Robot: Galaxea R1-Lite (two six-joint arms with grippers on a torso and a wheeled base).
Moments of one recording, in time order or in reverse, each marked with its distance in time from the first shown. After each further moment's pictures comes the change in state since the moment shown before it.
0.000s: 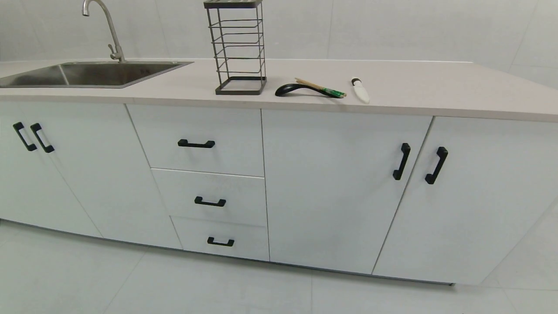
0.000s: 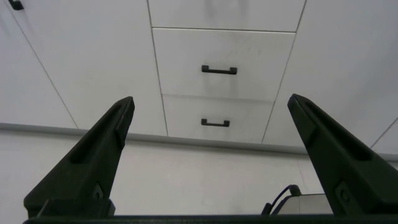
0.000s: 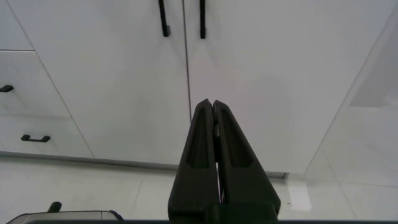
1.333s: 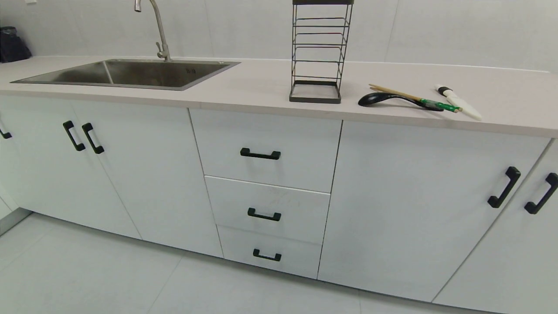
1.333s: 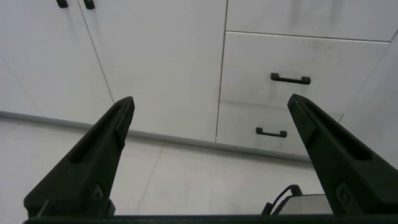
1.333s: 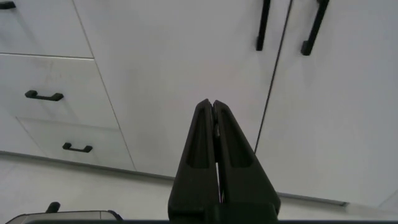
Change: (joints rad) left arm 0.000 0.000 0.000 0.001 0.002 0.002; right arm 0.000 0.000 0.000 -0.001 -0.001 0.001
